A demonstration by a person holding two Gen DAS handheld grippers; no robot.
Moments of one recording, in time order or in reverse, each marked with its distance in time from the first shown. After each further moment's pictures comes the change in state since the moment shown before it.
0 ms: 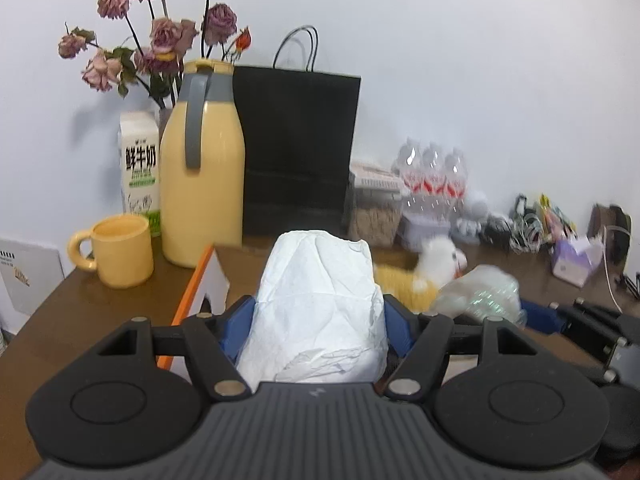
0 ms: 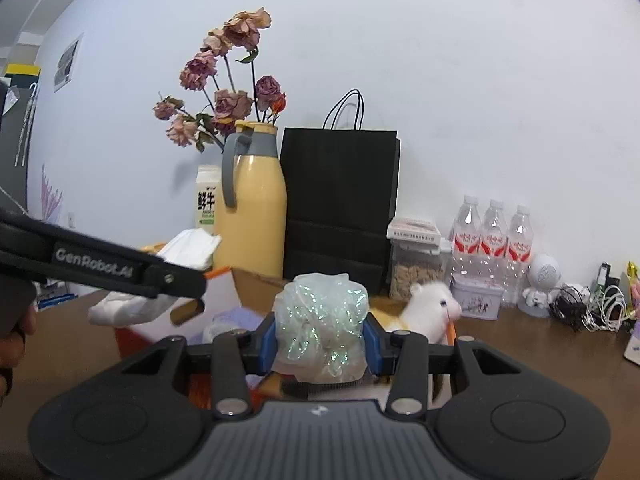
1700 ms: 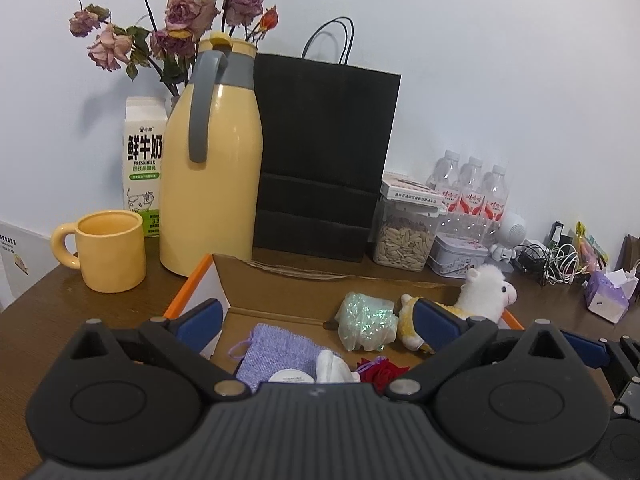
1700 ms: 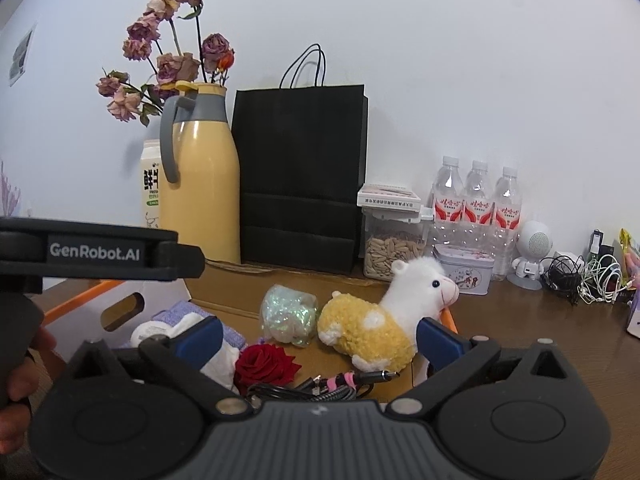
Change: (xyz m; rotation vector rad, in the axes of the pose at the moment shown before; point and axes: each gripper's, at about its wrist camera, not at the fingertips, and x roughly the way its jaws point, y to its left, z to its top) left arm 0.063 0.008 -0.003 -0.071 -0.043 0.057; right arm 0.063 -0.017 -0.010 0.059 0.078 -0.087
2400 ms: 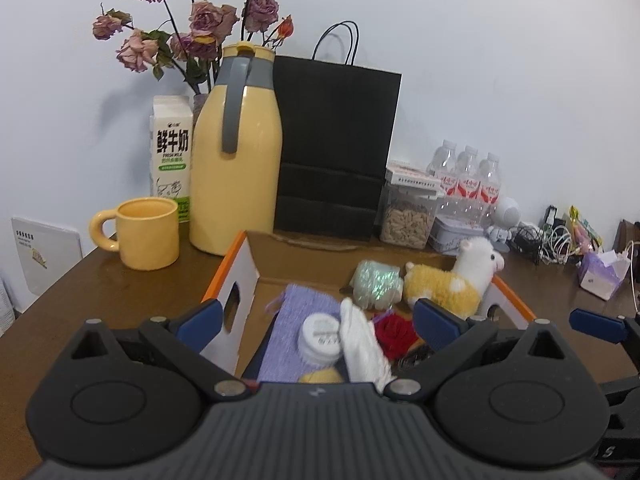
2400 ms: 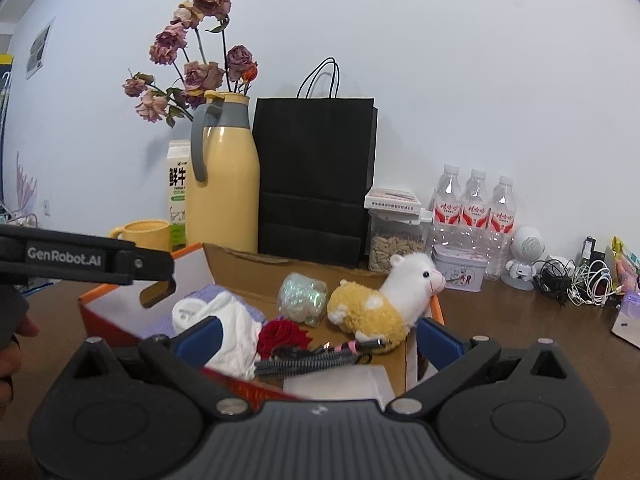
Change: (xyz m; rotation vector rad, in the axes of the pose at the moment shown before) left arm -0.060 0.017 -0.016 0.020 0.041 0.015; right arm -0.062 0.004 -0.011 -0.038 0.019 0.023
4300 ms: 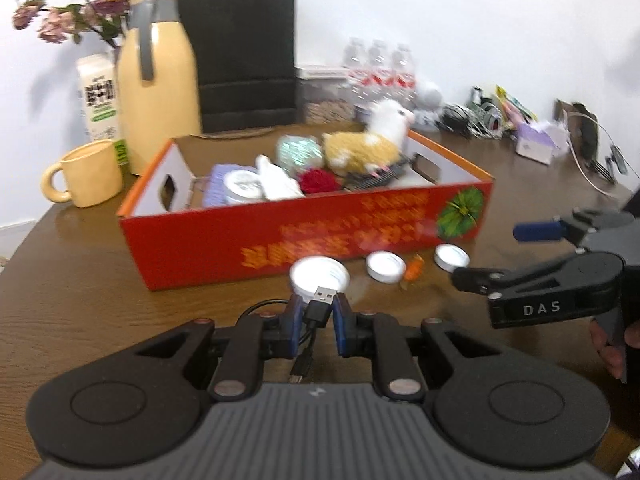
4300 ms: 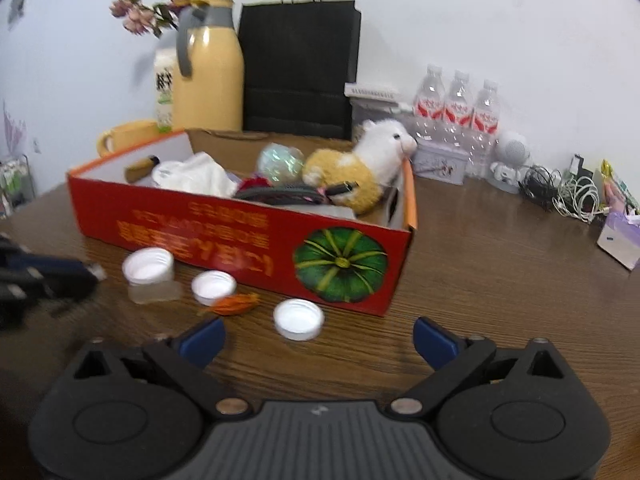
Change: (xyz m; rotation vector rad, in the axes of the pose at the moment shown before) left arm -0.037 -0.026 -0.077 0.222 0.195 -0.139; right arm -0.004 -0.028 -0.061 0.012 0.278 -0.010
